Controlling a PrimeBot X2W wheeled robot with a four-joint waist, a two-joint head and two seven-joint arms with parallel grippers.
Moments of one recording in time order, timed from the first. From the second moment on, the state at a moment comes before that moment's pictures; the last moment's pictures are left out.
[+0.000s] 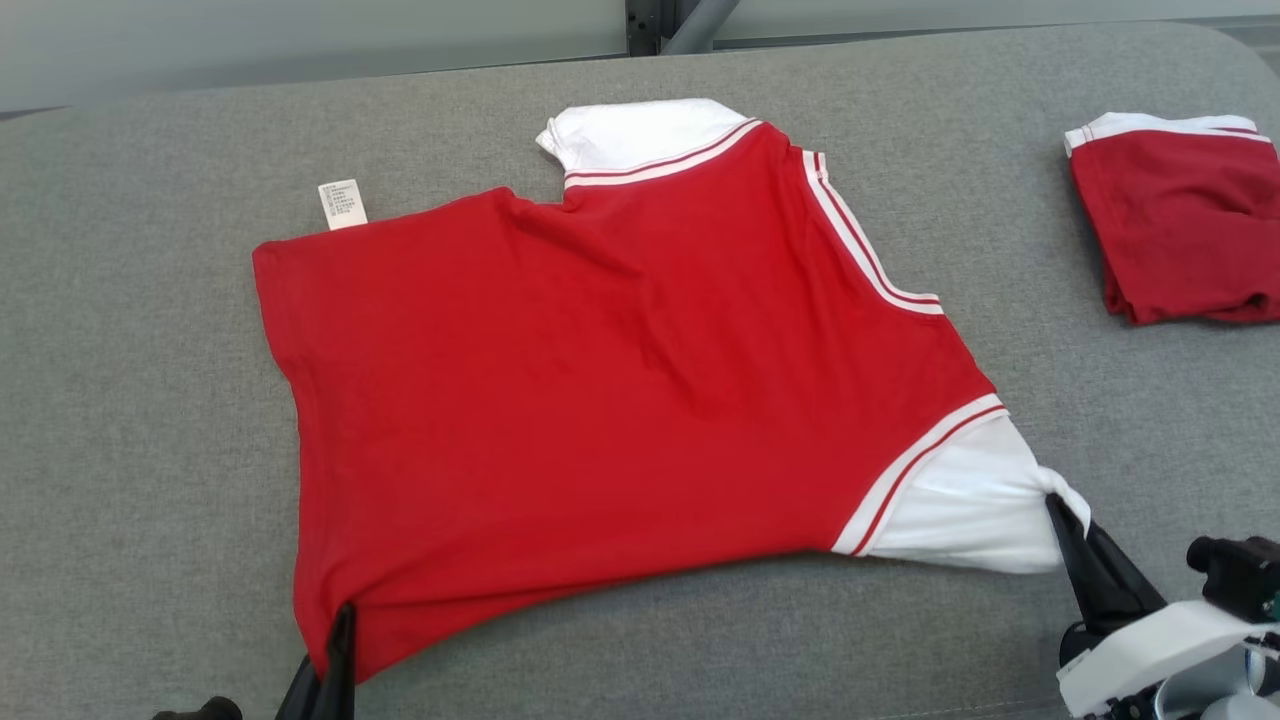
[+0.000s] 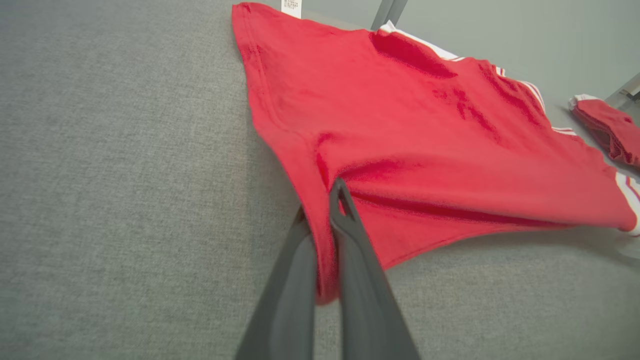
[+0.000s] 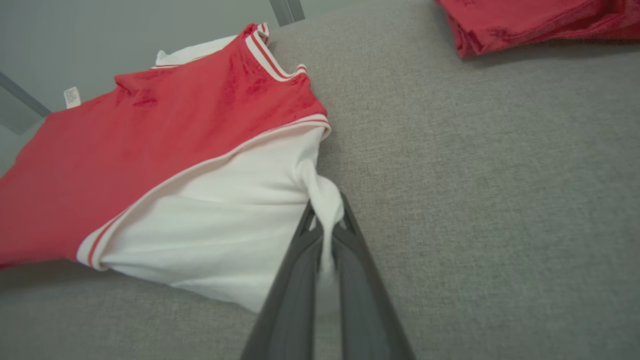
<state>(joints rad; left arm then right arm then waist) 0.24 0.30 -0.26 -0.04 -0.60 0.05 -0.22 0.03 -0.36 0.18 0.20 0.61 0.13 -0.21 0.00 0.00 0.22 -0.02</state>
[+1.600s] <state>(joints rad) 0.01 0.36 -0.18 -0.03 -0.87 0.13 0.23 -0.38 -0.36 0.25 0.36 0.47 0.13 -0.03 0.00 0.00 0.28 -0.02</state>
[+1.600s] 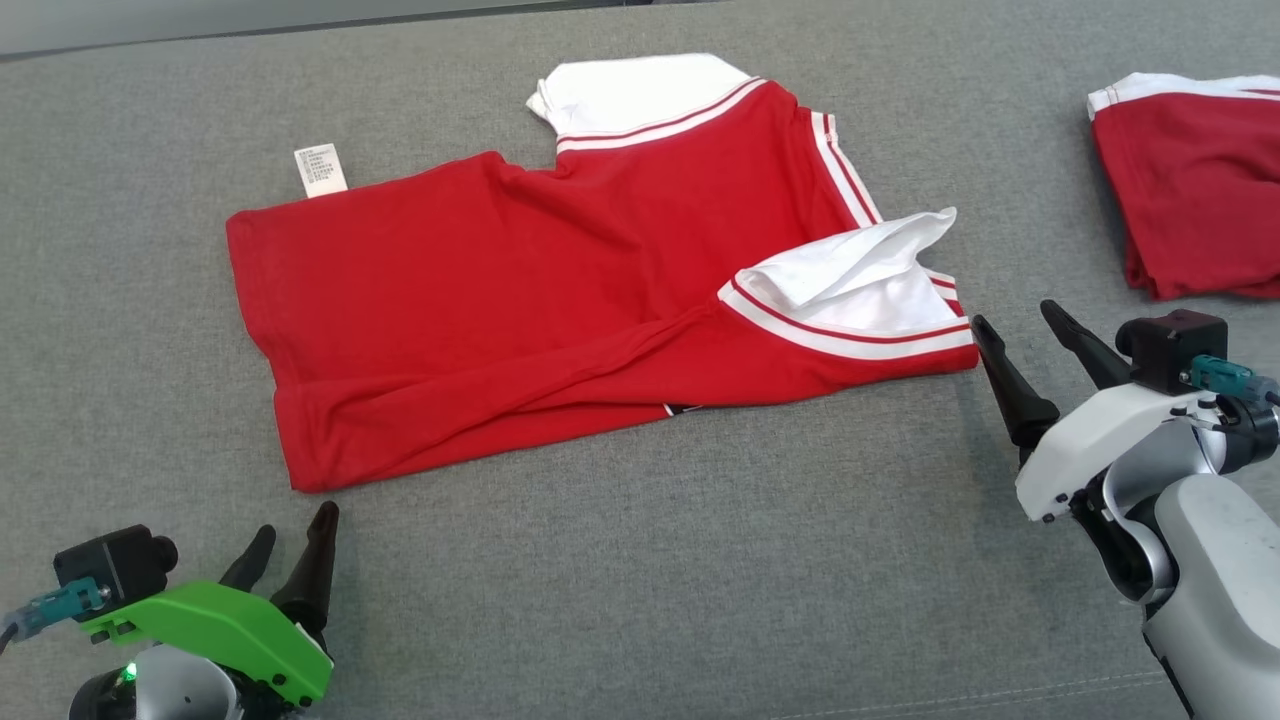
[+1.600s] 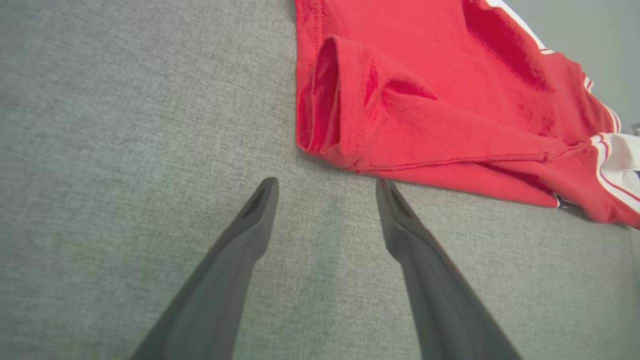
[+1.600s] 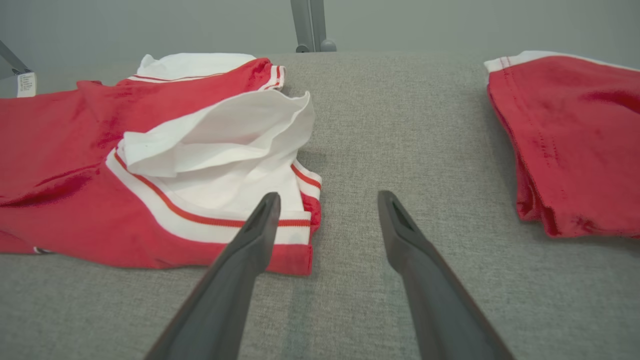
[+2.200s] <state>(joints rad) -0.10 0.36 -0.19 0.09 -0.87 0.10 0.22 -0.39 -0.35 0.24 0.32 0.45 0.13 0.04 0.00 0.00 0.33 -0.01</state>
